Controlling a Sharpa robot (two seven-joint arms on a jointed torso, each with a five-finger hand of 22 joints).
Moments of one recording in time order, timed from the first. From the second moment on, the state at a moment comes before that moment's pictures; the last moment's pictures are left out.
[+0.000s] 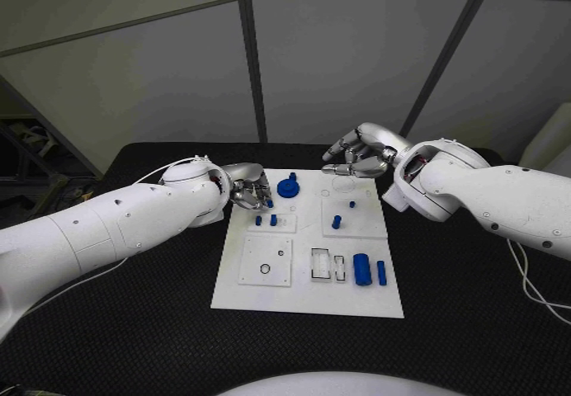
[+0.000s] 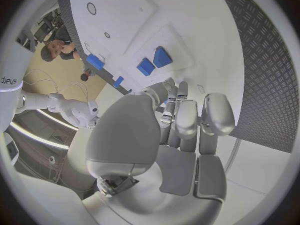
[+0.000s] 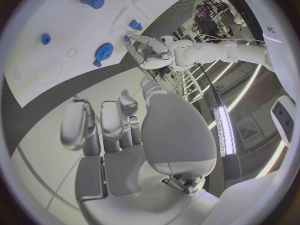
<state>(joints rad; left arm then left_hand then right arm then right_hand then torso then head) 1.21 -0.56 -0.01 1.13 -1.38 -0.02 -0.03 1.39 -0.16 0.51 0.00 0.06 1.07 0.14 0.07 0.19 1.18 0.07 0.16 0.08 1.46 -0.02 1.21 1.09 0.12 1.38 0.09 1.17 1.28 1.25 -0.80 0.05 1.48 -1.07 -0.29 -0.05 1.34 -0.14 0.17 0.29 0.16 0.96 0.11 0.07 0.22 1.30 0.03 1.01 1.12 1.46 -0.04 1.18 1.11 0.05 1.42 0.07 1.29 1.31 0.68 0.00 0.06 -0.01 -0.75</state>
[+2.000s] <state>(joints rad) 1.16 -0.87 0.04 1.42 -0.06 -0.14 0.33 1.38 -0.15 0.51 -0.02 0.06 1.07 0.15 0.10 0.11 1.21 0.07 0.17 0.07 1.28 0.00 0.68 0.56 0.20 1.13 0.10 0.63 0.92 1.11 -0.79 0.03 1.46 -1.73 -0.25 -0.30 1.52 -0.18 0.34 0.18 0.16 1.08 0.14 0.07 0.18 1.15 0.08 0.07 0.17 1.47 0.00 1.16 1.09 0.07 1.46 0.10 1.35 1.31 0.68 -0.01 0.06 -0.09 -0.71</state>
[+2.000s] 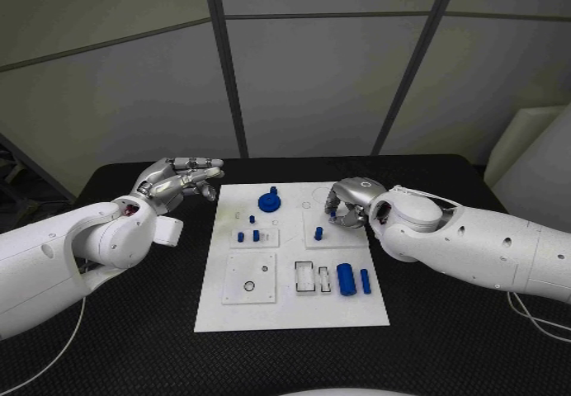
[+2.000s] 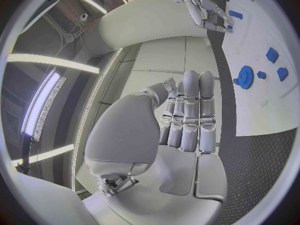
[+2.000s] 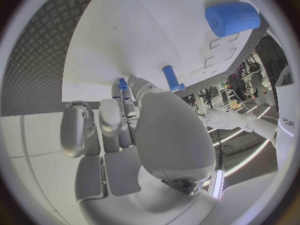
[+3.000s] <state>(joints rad) 1.16 -0.88 0.04 1.42 -0.03 -0.13 0.32 1.38 -0.15 0.51 -0.03 0.06 1.07 0.15 0.10 0.11 1.21 0.07 0.17 0.07 1.28 0.00 0.67 0.56 0.20 1.13 0.10 0.62 0.91 1.11 -0.80 0.03 1.48 -1.74 -0.26 -0.32 1.52 -0.14 0.42 0.09 0.17 1.14 0.12 0.08 0.17 1.23 0.06 0.07 0.13 1.47 -0.02 1.18 1.08 0.04 1.47 0.09 1.46 1.31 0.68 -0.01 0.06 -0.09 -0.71</state>
